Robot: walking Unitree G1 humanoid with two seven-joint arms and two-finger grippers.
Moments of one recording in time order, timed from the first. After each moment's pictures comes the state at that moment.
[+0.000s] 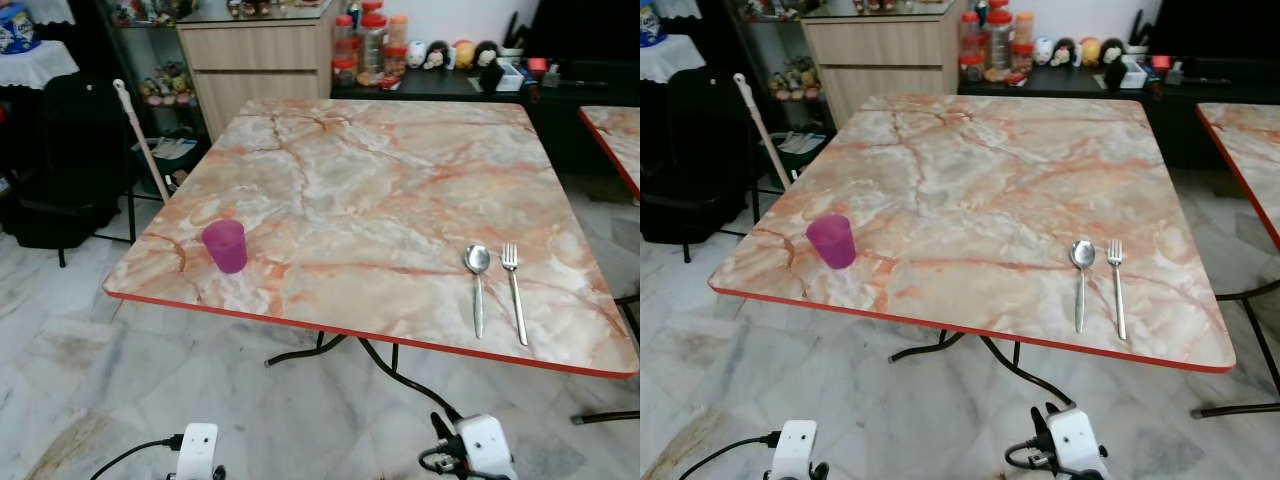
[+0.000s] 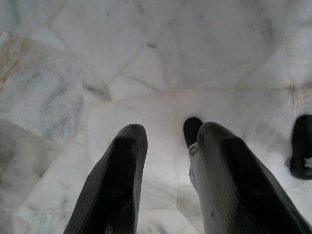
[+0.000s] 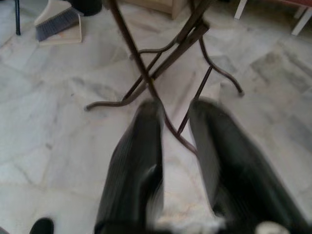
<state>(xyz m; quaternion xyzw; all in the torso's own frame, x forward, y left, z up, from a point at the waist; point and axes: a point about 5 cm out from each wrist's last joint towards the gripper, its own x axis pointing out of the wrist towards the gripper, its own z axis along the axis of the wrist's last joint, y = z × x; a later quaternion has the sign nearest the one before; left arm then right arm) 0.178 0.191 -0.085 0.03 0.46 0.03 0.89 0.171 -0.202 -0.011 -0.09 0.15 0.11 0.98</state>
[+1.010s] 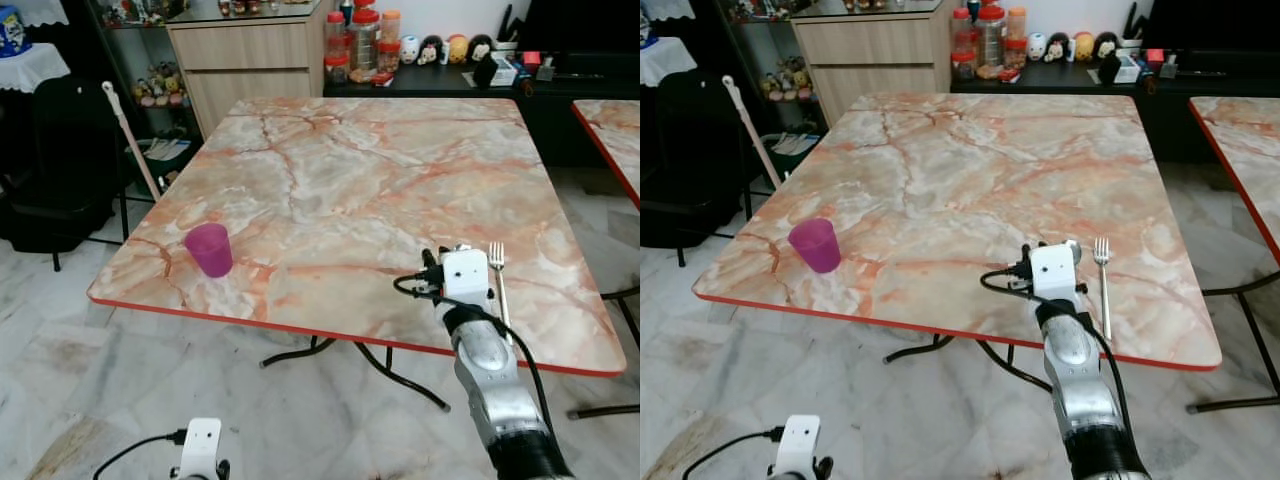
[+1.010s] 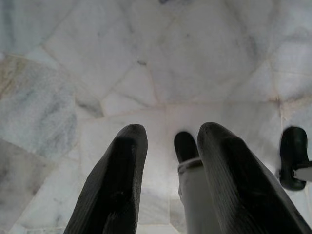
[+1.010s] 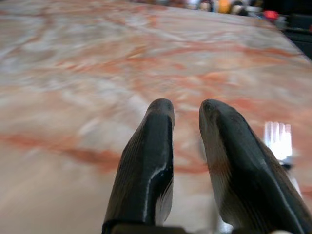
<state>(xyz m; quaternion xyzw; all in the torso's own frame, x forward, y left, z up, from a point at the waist) 0.195 0.182 -0.078 0.03 0.44 0.02 0.90 0.334 -0.181 0.098 -0.09 0.04 -0.04 0.99</state>
